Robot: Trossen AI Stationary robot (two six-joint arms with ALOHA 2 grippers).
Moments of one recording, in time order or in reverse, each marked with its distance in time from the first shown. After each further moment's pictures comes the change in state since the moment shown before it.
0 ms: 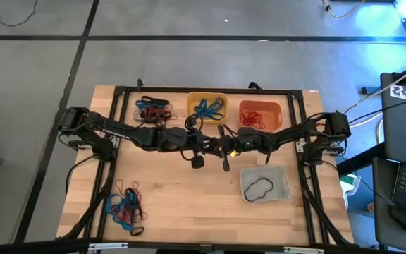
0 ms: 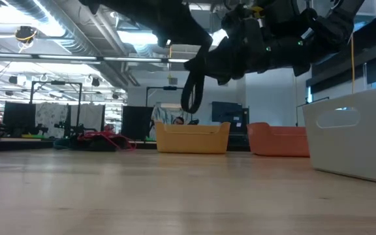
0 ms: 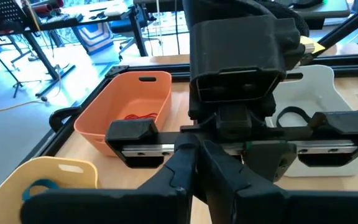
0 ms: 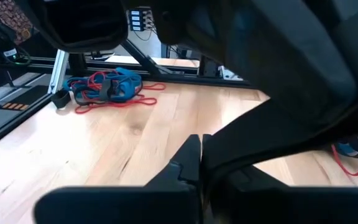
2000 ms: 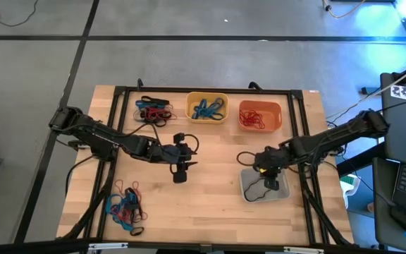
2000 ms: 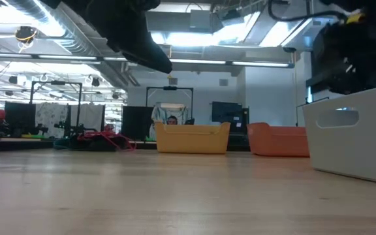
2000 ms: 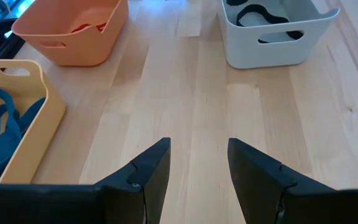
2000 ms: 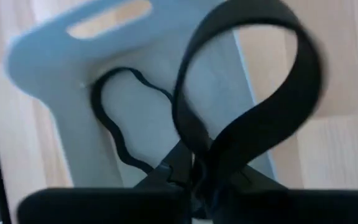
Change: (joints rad) left arm -0.140 -0.101 -0.112 -0.310 0.006 -0.164; right arm 0.314 -0.521 -0.001 -1.545 0.025 0.584
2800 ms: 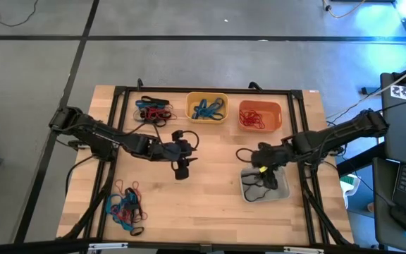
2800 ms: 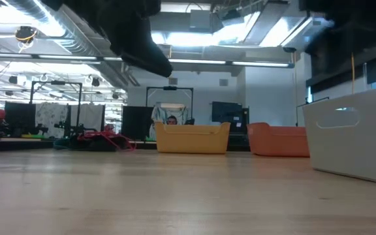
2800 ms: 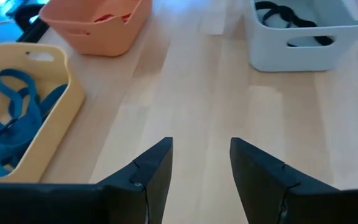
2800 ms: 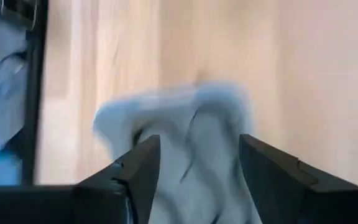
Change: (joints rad) left arm 0.028 0.000 0.000 -0.017 -0.035 -0.065; right arm 0.000 0.004 0.204 -0.013 0.090 -0.168
